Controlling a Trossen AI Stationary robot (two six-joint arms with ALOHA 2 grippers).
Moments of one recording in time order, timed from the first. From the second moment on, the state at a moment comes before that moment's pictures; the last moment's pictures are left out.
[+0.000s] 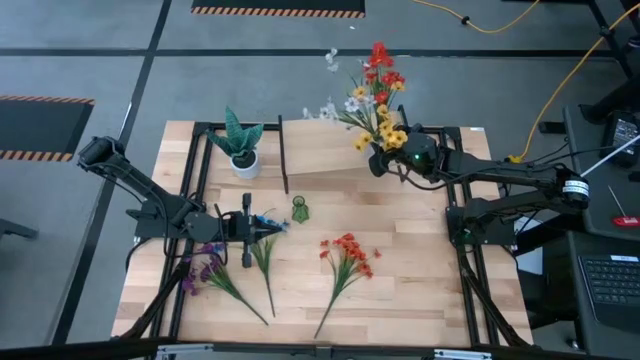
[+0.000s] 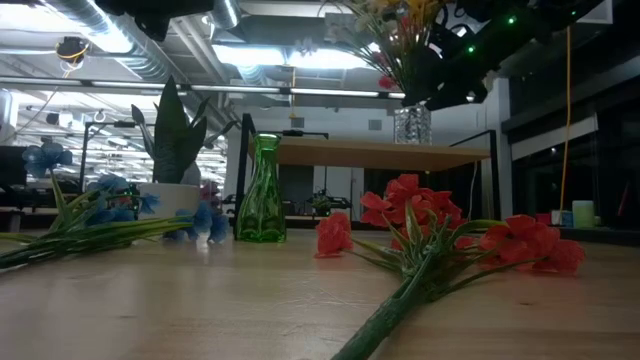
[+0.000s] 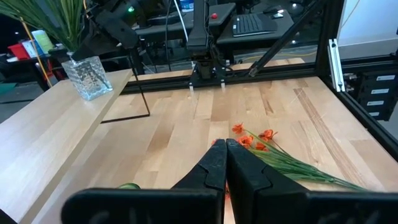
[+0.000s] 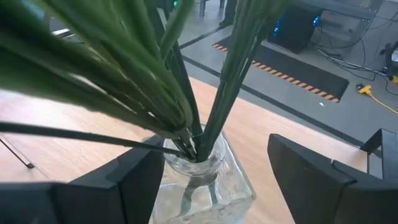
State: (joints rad) left arm -0.54 0.99 0.52 0.23 -0.66 -0.04; right arm -0.32 1.13 0.76 -0.06 0.53 0.19
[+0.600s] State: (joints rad) left arm -0.54 0.99 0.52 0.23 -0.66 -0.04; right arm -0.32 1.03 0.76 -0.07 0.45 0.15
